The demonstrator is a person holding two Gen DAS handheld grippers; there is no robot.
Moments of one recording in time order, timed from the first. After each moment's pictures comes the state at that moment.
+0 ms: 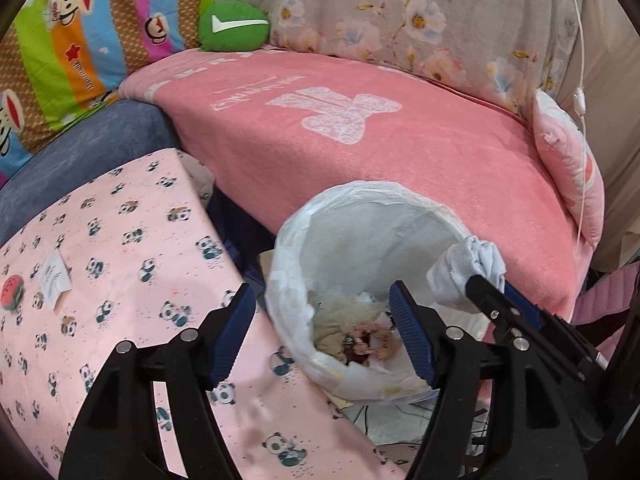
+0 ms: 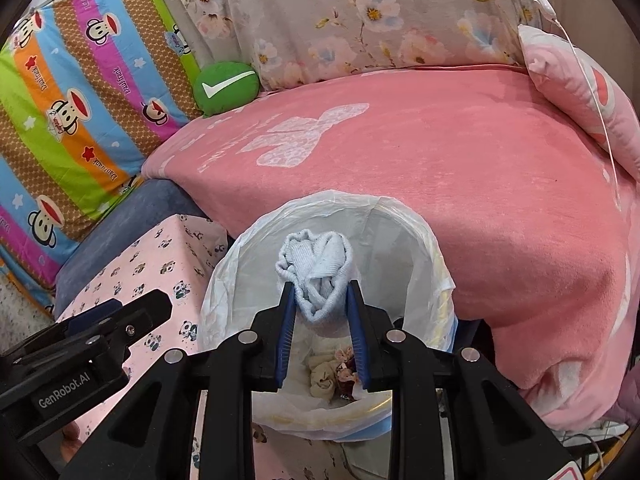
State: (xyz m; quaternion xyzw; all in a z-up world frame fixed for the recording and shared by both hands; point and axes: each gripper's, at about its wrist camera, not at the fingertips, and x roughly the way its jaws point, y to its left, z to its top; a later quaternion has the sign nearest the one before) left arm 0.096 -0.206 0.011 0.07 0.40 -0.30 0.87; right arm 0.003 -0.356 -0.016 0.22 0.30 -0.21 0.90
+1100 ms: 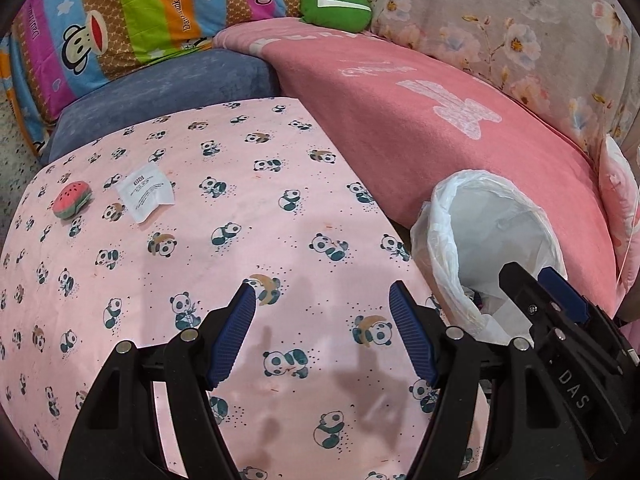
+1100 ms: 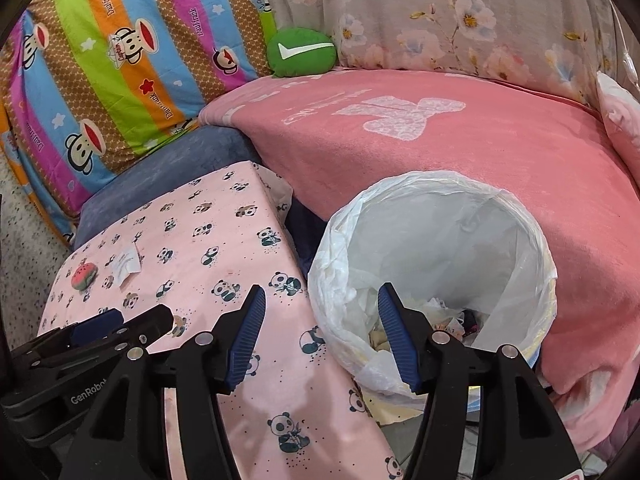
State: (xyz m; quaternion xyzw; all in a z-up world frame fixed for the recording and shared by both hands) left arm 0.117 -0.072 -0.020 0.01 0.44 -0.18 0.88; right arm 0.044 -0.245 -0.017 0.14 0.34 -0.13 0.92
